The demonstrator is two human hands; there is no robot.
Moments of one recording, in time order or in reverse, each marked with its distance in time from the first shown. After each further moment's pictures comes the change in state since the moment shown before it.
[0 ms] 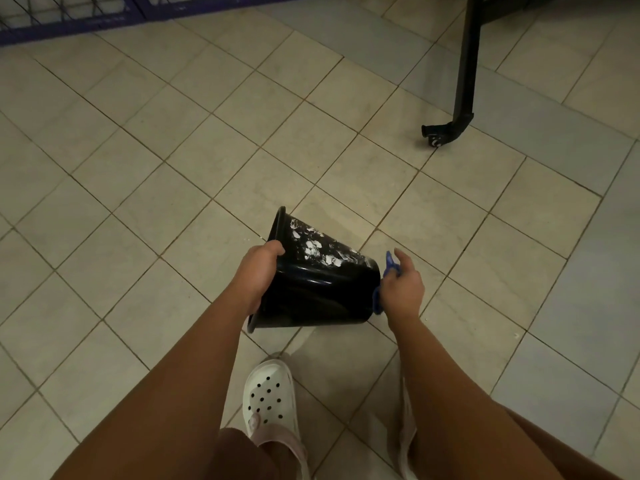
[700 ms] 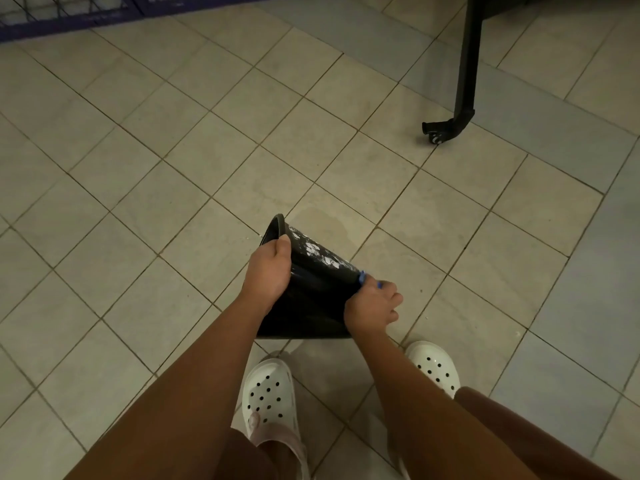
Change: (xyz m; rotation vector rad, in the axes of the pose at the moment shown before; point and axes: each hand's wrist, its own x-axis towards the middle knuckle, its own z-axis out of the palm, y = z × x) left_hand 0.005 -0.009 0.019 0.165 0.156 0.239; right_hand -0.043 -0.008 0.033 -0.485 -0.137 0.055
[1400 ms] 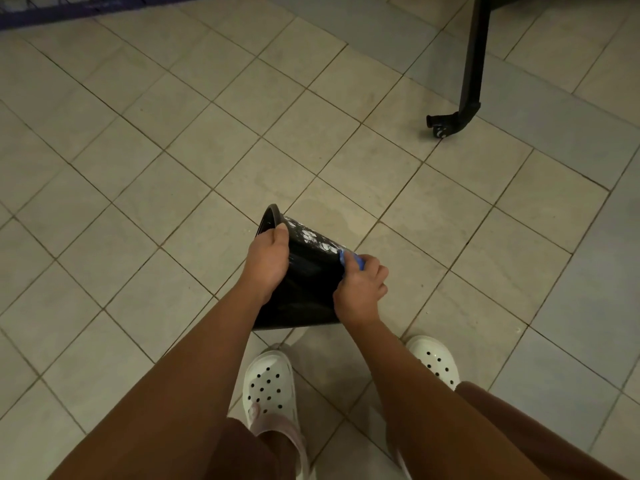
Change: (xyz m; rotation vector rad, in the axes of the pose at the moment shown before) left_hand 0.003 0.004 -0.002 -0.067 -0.004 -0.049; right_hand -0.002 -0.008 0.002 -0.040 0.069 -0.388
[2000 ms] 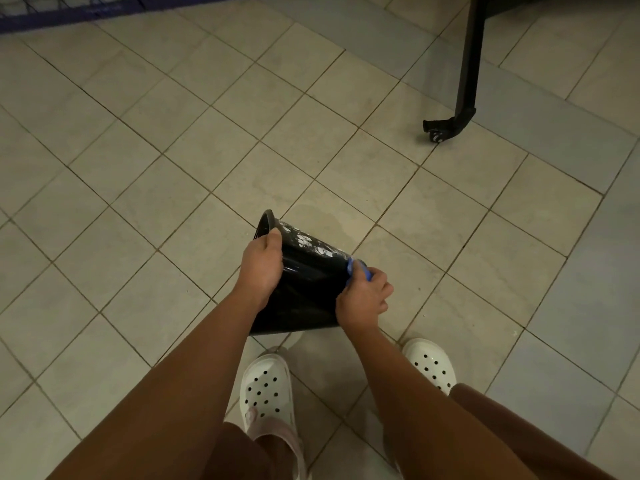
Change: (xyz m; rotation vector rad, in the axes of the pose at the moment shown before) left_hand -0.003 -0.003 -0.001 -0.076 0.035 -0.051; right_hand -0.005 0.001 0.001 0.133 0.005 0.201
